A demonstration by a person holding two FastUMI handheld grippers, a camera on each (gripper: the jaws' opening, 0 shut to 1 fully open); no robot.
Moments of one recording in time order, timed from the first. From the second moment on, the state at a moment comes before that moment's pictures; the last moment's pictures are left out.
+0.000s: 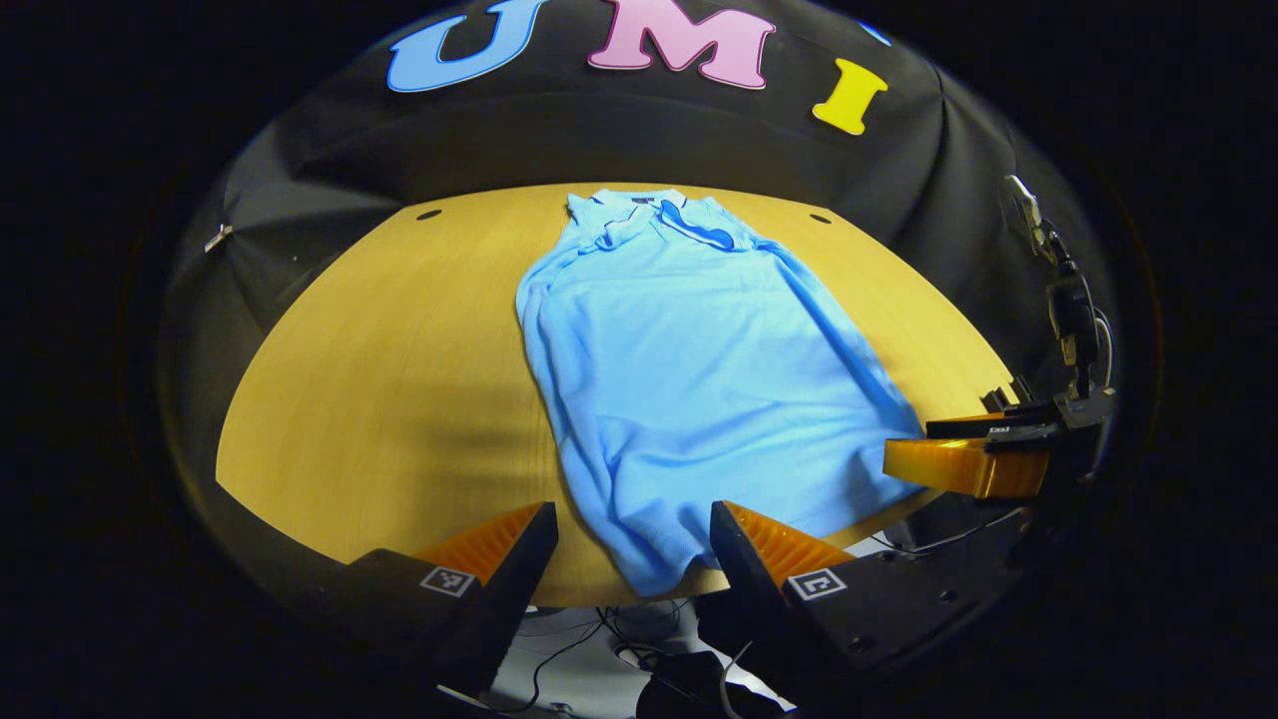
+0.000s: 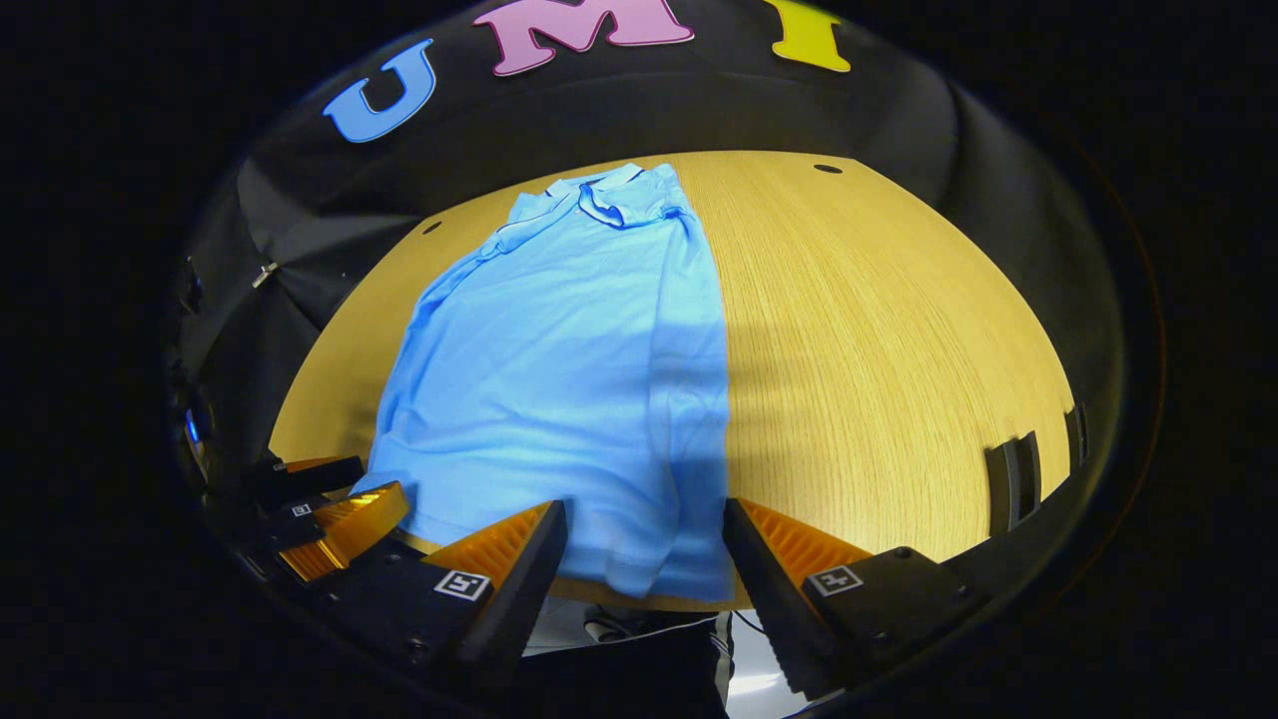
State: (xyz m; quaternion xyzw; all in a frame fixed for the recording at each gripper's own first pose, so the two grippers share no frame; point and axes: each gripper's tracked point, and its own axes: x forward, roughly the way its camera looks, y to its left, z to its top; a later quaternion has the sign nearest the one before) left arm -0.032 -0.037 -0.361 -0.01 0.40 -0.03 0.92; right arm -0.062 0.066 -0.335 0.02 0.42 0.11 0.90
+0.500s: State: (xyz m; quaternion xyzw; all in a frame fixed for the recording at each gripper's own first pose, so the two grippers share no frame) left arm -0.023 -0.067 -0.366 0.01 0.38 -0.05 0.92; right arm -0.053 0.058 -0.344 -0.03 0.42 0.09 0.90
